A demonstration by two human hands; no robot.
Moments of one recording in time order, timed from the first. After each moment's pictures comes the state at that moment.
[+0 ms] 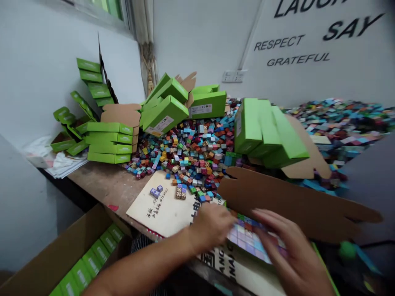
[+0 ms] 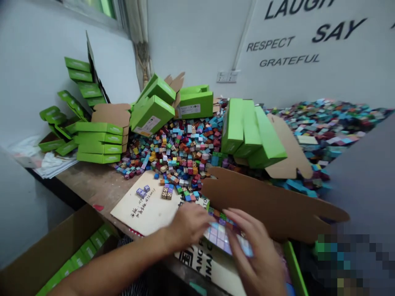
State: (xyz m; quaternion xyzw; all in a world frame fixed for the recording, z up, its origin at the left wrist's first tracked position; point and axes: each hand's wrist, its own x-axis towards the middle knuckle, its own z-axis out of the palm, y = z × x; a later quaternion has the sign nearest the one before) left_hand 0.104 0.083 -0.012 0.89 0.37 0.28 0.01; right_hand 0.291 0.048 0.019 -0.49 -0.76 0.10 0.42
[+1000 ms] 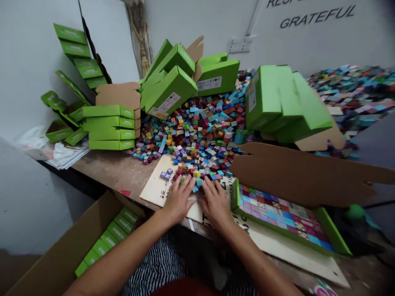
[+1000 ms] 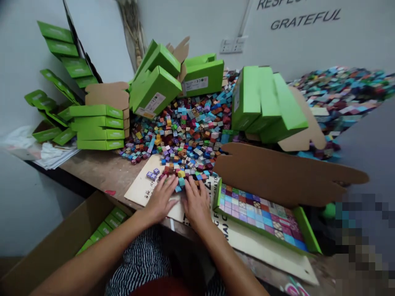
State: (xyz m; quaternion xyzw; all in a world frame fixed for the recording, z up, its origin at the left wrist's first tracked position) left_hand -0.022 0.051 -0.055 0.80 0.55 0.21 0.09; right_hand 0.153 0.071 -0.079 -0.52 -0.80 0.08 0.30
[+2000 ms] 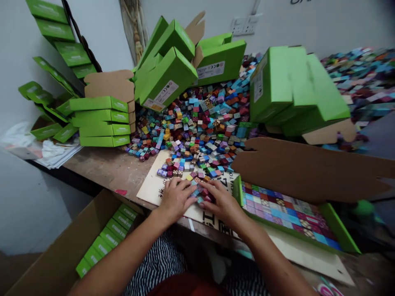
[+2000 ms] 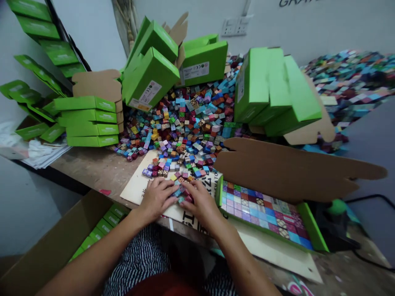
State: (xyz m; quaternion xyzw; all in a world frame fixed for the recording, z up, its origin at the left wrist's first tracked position) left_hand -0.022 0.051 -0.039 0.82 0.54 0.18 0.06; right_hand 0.175 0.080 -0.055 -0.44 -0.83 0.23 0.23
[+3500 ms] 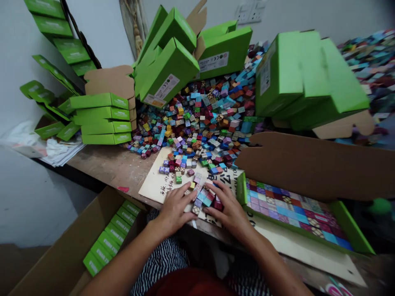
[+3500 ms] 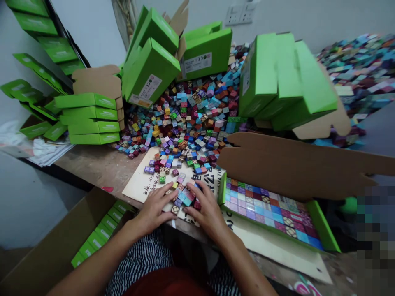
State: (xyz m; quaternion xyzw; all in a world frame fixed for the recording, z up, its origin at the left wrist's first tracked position) left_hand -0.034 0.026 -0.054 0.81 0.52 0.19 0.19; right_hand 0.187 0.059 -0.079 -0.45 -0.81 0.24 0.29
